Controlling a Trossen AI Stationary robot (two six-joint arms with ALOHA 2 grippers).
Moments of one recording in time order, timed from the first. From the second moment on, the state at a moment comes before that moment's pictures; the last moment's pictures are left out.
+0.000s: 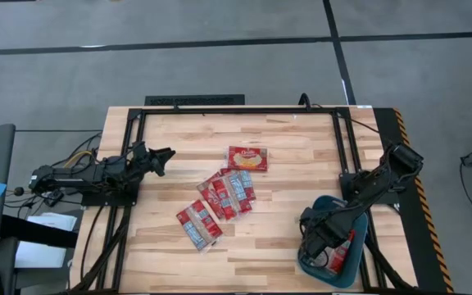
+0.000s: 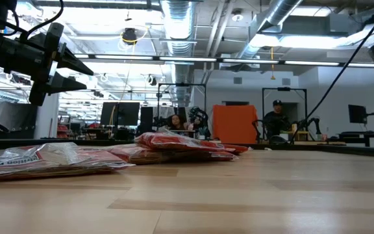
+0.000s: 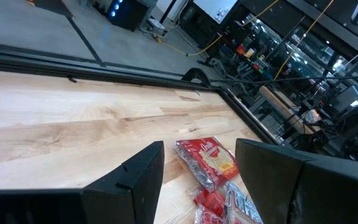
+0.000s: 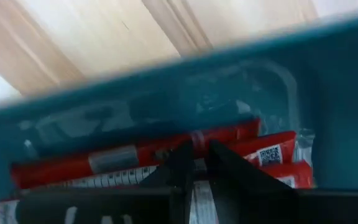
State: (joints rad) left arm 0.00 0.05 0.05 -0.05 -0.67 -0.68; right arm 0.74 1.63 0.98 -1.06 0.02 1.39
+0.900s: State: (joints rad) left arm 0.00 0.05 0.05 -0.05 -0.67 -0.68; right arm 0.91 1.69 1.13 -0.83 -0.12 1.58
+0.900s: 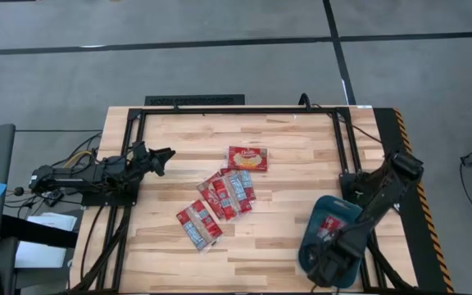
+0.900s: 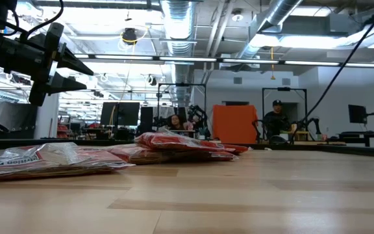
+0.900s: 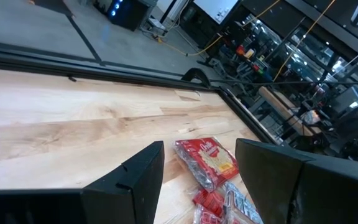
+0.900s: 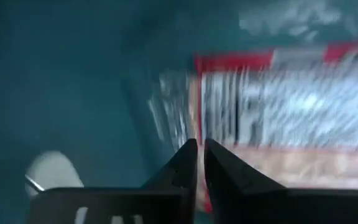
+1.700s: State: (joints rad) left arm 0.00 0.05 0.05 -0.05 -0.69 -0.72; right arm 0.89 1.67 1.12 -1.08 -0.14 1.65
